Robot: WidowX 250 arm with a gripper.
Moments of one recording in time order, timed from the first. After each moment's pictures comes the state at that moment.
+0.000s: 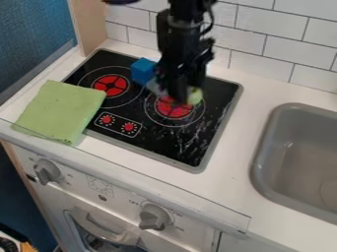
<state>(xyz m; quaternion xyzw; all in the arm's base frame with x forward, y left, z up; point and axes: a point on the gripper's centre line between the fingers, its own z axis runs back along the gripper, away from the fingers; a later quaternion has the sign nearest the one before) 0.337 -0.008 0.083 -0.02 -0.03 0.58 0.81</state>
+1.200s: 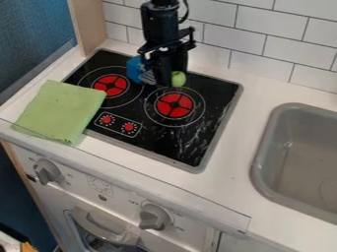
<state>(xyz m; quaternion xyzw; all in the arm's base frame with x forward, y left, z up) 0.371 0.047 0.056 -0.03 0.06 0.59 0.80</state>
